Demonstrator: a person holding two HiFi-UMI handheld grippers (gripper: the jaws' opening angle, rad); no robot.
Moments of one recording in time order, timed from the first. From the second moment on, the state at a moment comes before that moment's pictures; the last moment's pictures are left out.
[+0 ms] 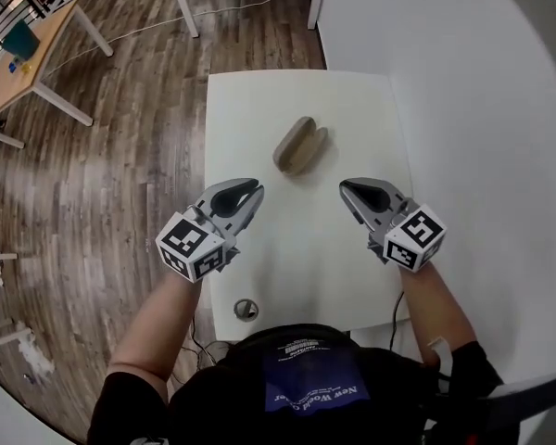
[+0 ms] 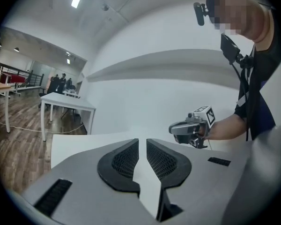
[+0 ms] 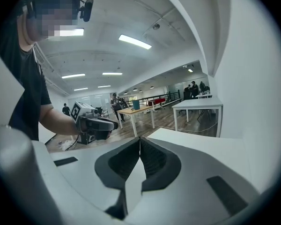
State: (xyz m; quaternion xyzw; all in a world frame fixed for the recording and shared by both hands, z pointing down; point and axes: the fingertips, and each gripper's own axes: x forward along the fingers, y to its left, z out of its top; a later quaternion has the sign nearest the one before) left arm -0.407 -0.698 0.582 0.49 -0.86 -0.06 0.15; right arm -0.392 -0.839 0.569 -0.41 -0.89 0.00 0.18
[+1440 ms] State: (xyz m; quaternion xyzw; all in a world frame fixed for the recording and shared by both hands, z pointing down) left arm -0.501 -0.854 0.787 0.51 -0.80 0.15 0.27; right arm -0.488 -0.902 0.693 -0.39 -0.90 0.04 0.20
